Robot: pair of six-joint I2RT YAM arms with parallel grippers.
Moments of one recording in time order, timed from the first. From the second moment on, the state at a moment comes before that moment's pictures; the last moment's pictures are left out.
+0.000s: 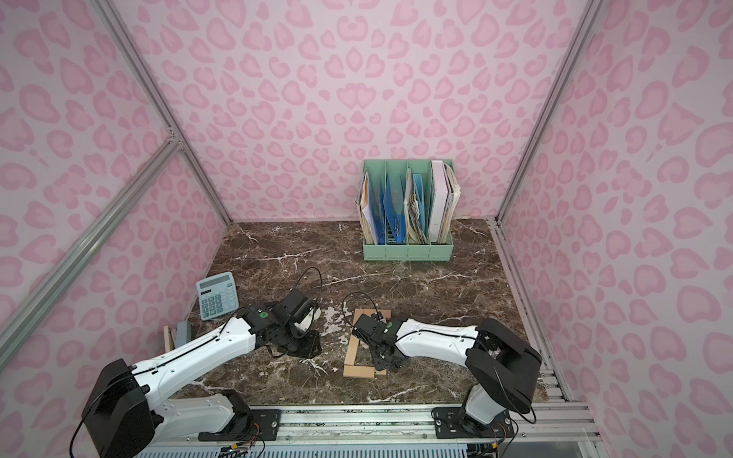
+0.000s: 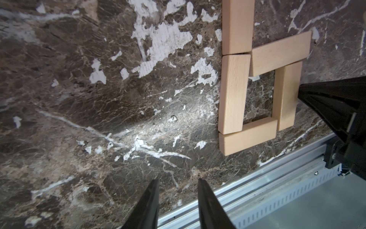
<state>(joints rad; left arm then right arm) -0.71 1.24 0.83 -0.87 0.20 -0.55 1.06 1.57 0.87 -0.73 0.16 0.66</state>
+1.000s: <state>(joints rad) -0.71 1.26 0.83 -0.85 0.20 -0.55 1.16 1.50 0.81 -0.79 0.14 0.76</state>
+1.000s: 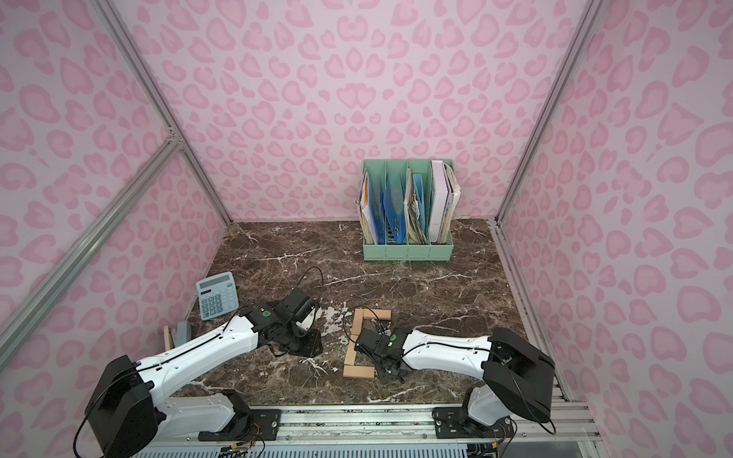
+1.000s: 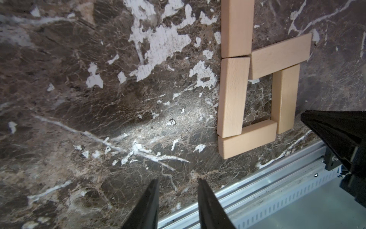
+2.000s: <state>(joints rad) -0.71 1.25 0.82 -0.85 0.20 -0.55 1.11 1.41 0.93 -0.91 0.25 0.78</state>
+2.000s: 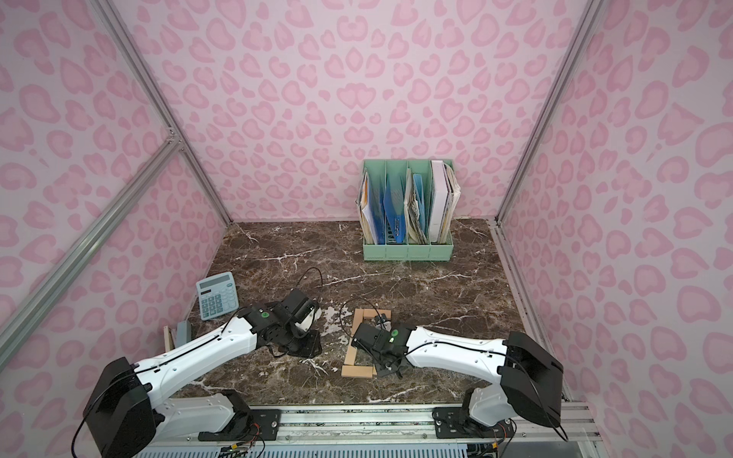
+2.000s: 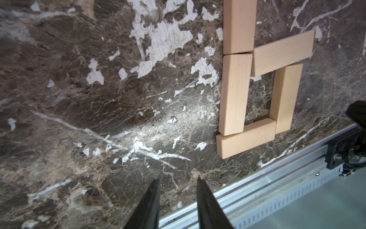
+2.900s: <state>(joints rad) -0.71 1.20 0.78 -0.86 0.18 -0.58 0.86 1.63 0.91 -0.64 0.19 0.48</state>
